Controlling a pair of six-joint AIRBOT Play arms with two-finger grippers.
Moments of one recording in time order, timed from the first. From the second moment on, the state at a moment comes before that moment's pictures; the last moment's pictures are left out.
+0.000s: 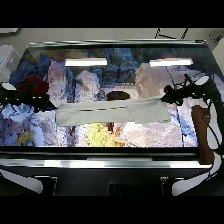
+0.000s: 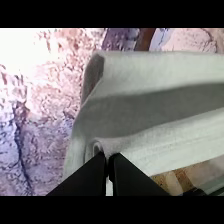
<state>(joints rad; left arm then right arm) 0.33 -1.83 1.51 0.95 -1.43 -1.39 -0.25 -1.81 1.53 -1.00 1.18 1.61</state>
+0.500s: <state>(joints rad) 0.40 -1.89 1.69 0.92 -1.61 -1.40 -0.43 -1.84 1.63 -0.92 1.43 1.56</state>
